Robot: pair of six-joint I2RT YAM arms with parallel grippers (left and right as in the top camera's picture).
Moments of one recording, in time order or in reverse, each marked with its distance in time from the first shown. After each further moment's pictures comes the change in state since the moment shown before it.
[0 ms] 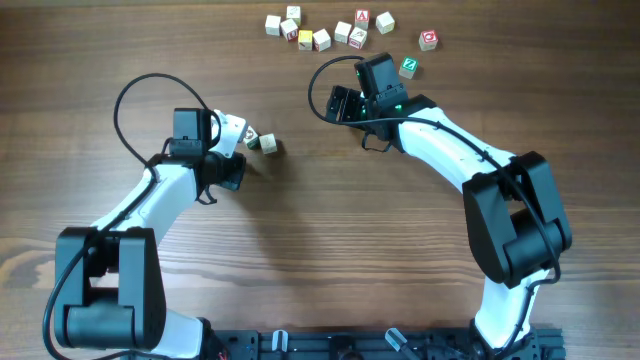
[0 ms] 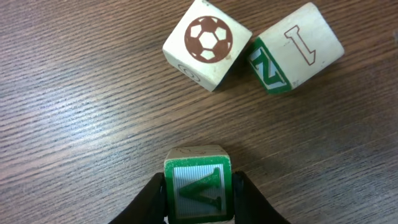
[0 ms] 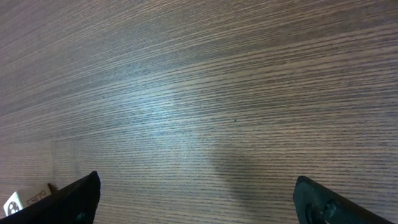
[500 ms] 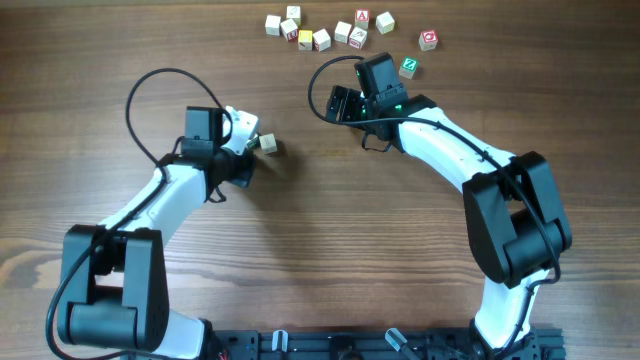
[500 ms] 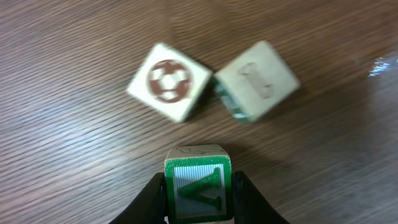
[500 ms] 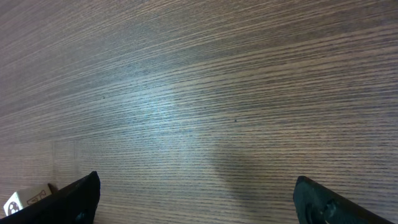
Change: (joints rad) left arm -0.059 0.000 -0.002 0.064 0.000 0.000; right arm 0.000 0.000 0.000 0.000 0.000 0.000
